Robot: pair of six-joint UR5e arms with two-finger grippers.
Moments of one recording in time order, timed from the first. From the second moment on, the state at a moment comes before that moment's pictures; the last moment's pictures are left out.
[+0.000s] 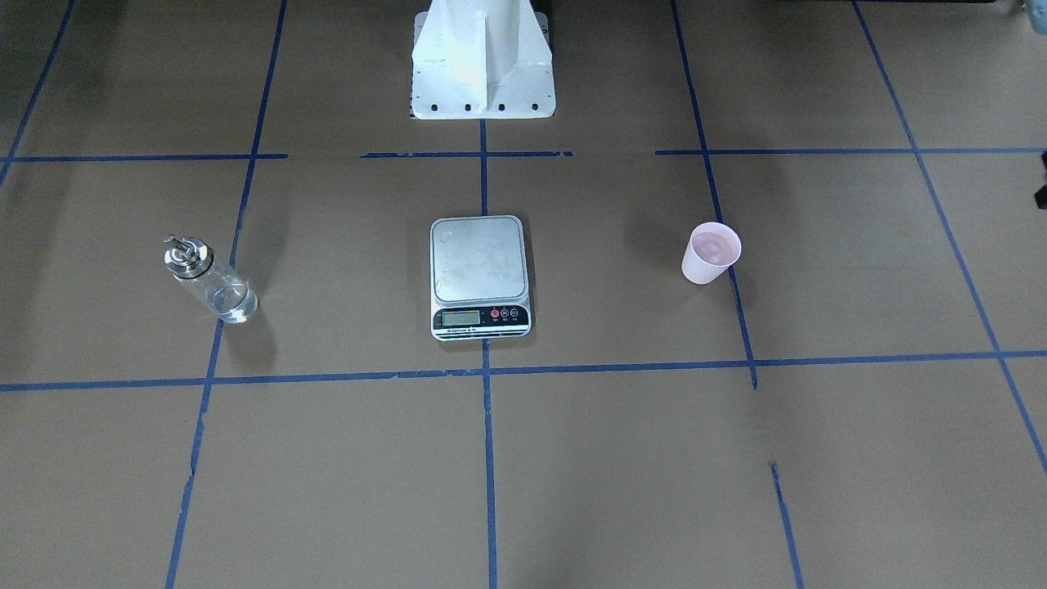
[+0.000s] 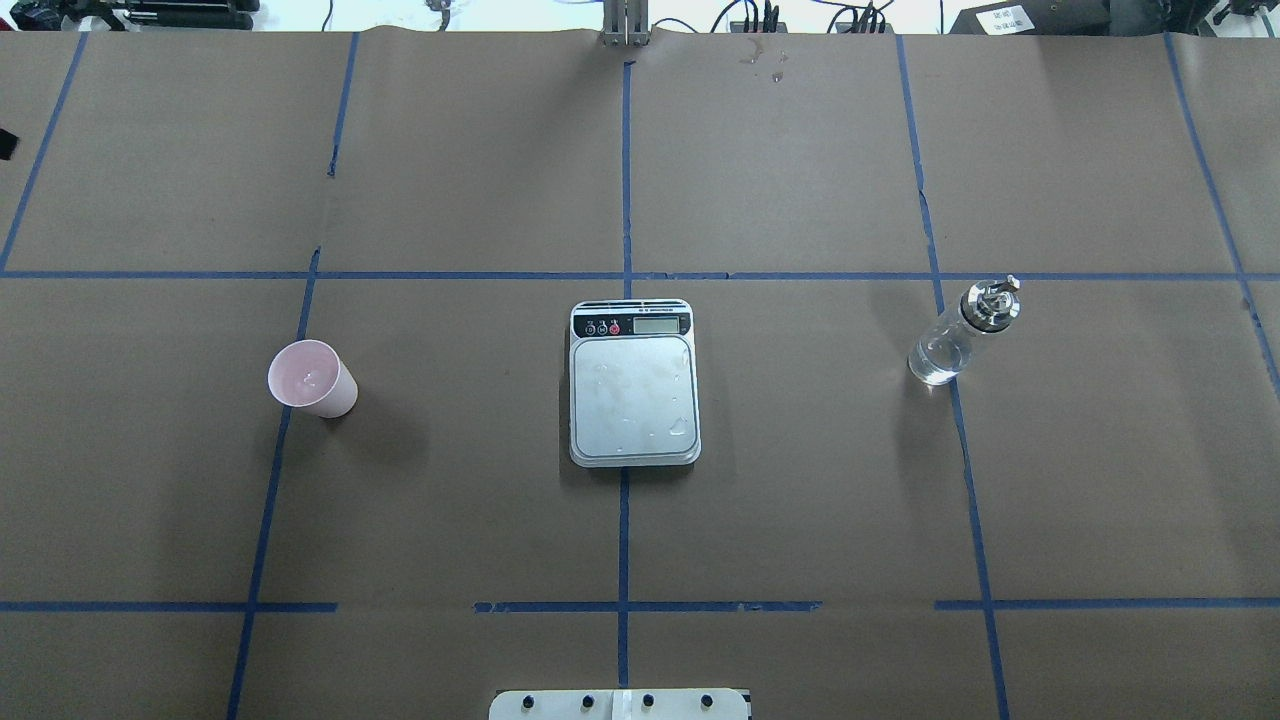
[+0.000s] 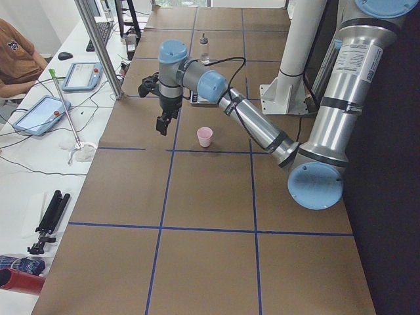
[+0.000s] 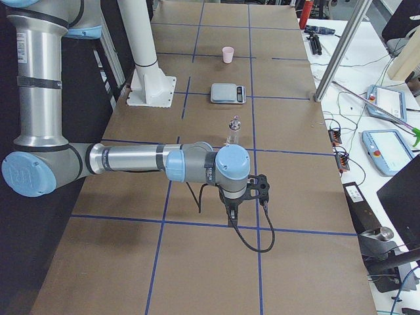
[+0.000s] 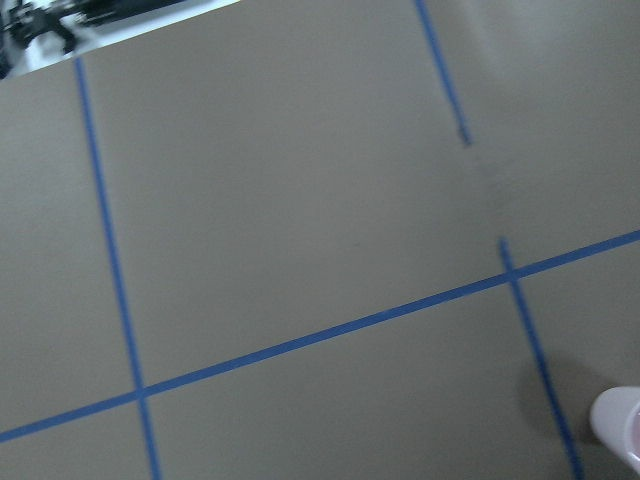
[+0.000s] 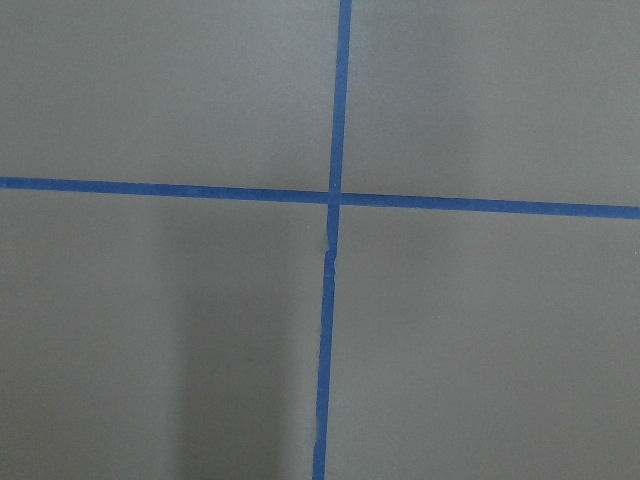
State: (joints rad) left arm -1.26 -1.85 -2.05 -1.37 -2.27 -0.27; right arm 1.66 -1.64 1.73 -1.65 2.39 -0.10
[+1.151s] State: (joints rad) left arm -0.90 -1.72 -1.97 -1.74 -2.17 -1.00; right arm 1.66 -1.64 1.75 -1.65 2.39 -0.09
